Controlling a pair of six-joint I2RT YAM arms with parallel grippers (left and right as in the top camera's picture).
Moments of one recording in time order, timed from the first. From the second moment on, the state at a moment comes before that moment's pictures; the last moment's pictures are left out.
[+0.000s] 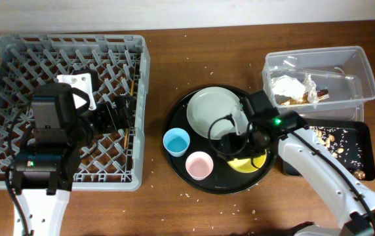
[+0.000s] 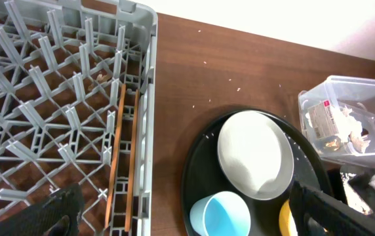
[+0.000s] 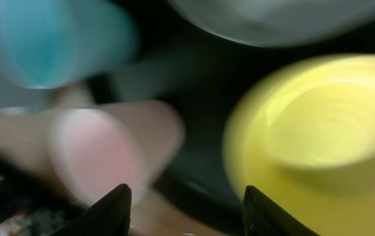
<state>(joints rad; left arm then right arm) -0.05 1.12 1.22 -0.78 0.25 -0.25 0.36 1.46 1.06 -0.91 -0.43 0.23</state>
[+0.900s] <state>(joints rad) -0.08 1.34 1.23 -0.41 1.38 -0.50 0.27 1.29 1.53 -1.02 -0.81 0.01</state>
